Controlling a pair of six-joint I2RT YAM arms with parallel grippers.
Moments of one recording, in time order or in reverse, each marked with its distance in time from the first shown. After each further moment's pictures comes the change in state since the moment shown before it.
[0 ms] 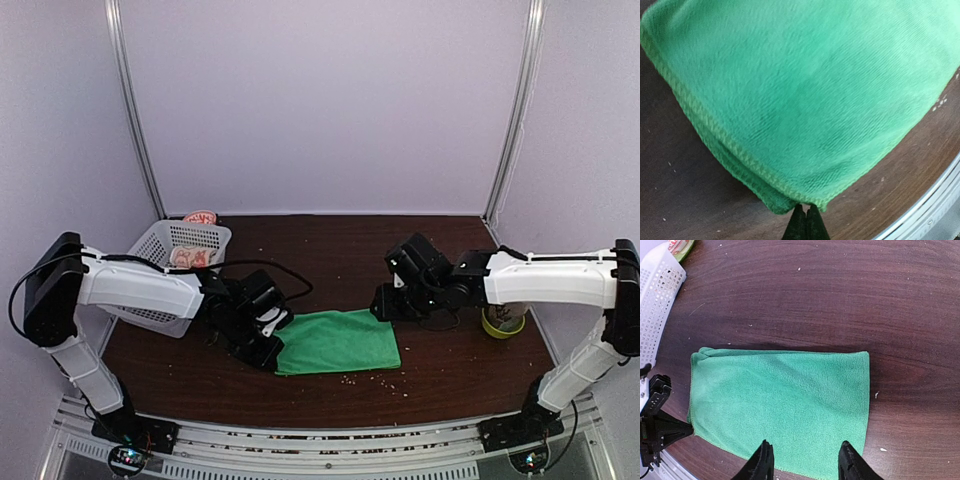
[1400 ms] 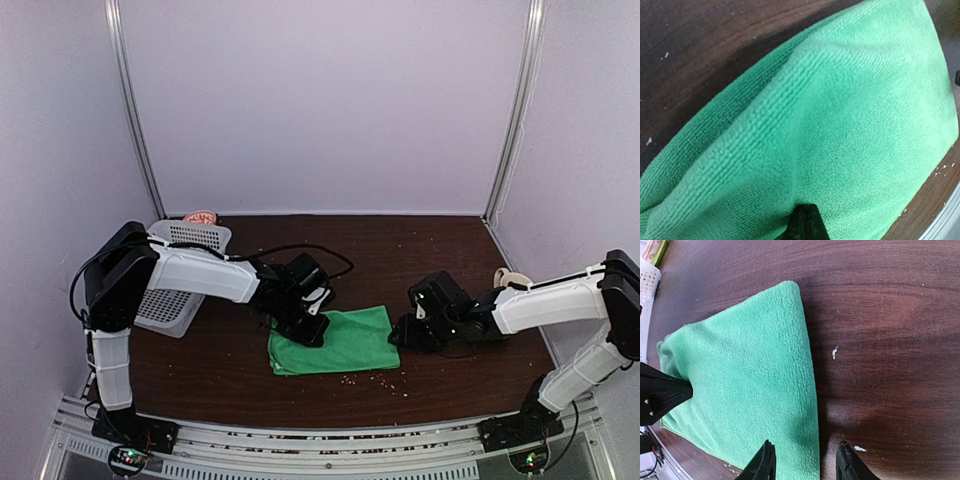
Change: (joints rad) left arm 0.002 0.348 0.346 0.122 -0.004 0.006; right arm -0.116 -0.047 -0.388 0.334 -0.193 0.087
